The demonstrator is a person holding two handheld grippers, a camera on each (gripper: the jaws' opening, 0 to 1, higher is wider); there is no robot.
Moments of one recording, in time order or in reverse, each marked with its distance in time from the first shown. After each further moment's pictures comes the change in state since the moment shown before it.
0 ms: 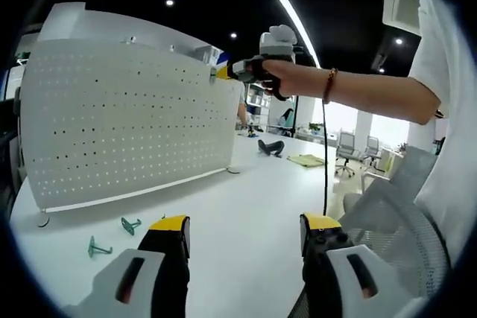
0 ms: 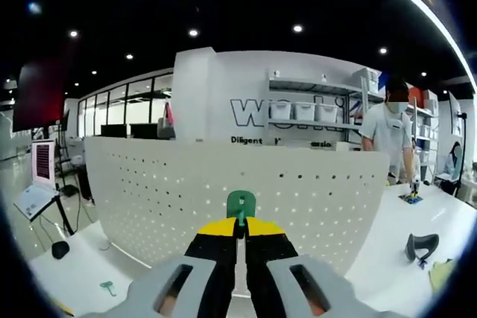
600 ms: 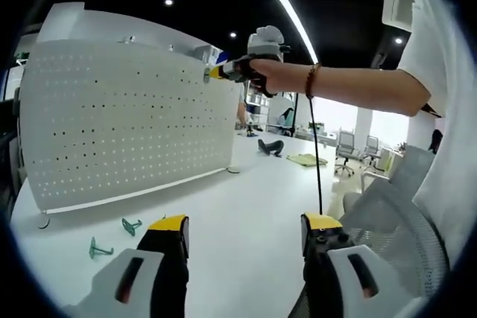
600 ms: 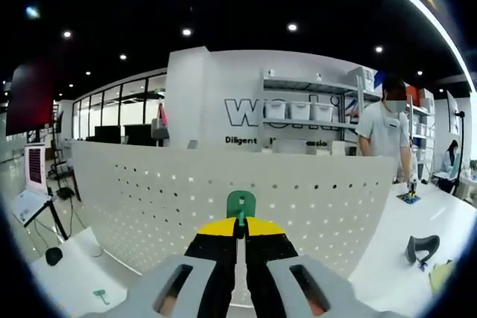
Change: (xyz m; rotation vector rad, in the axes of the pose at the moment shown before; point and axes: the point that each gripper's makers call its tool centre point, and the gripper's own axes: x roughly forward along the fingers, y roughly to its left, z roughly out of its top) left arm 0.000 0.002 0.001 0.003 0.007 0.000; right arm 0.030 -0.011 0.004 0.009 0.006 -0.022
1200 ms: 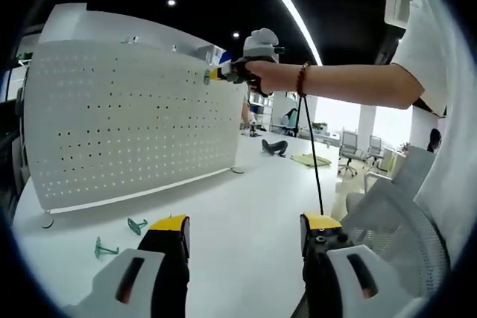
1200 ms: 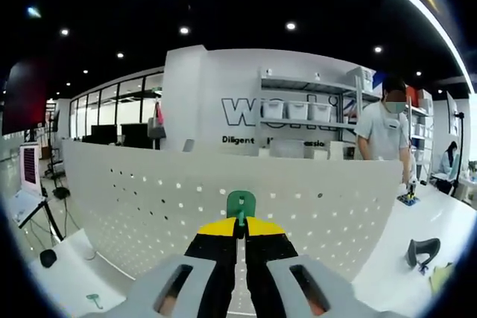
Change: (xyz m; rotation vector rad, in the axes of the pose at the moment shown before) left arm -0.005 0.007 0.001 -0.004 -0.004 0.020; right arm 0.025 -0.005 0.004 -0.009 0.003 -0.015
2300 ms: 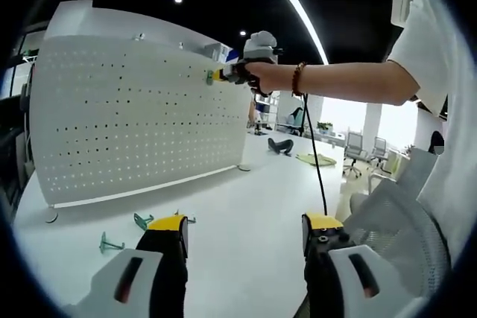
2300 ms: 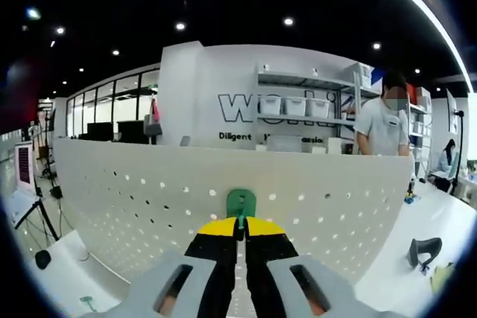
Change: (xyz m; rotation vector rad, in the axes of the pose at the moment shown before) left arm -0.002 0.010 -0.003 -0.017 0.011 0.029; right arm 0.019 -0.005 -0.010 -0.013 0.026 -0.019
